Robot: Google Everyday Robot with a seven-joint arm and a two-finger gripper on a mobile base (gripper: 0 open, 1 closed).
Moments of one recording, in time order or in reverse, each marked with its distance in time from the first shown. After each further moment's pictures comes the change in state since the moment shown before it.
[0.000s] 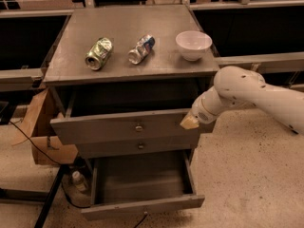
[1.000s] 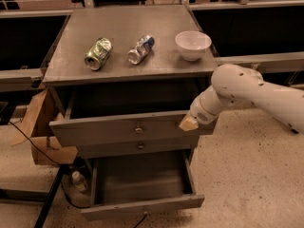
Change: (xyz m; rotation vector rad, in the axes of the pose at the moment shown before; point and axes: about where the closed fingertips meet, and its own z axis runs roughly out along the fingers) arm -0.001 0.012 -0.005 -0.032 0.028 -0.029
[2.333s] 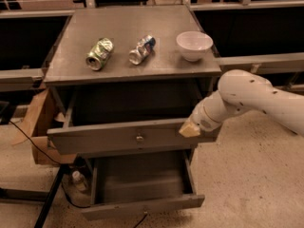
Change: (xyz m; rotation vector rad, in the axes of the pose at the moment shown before) arm 0.005 0.030 -0.016 -0.011 -0.043 -0.001
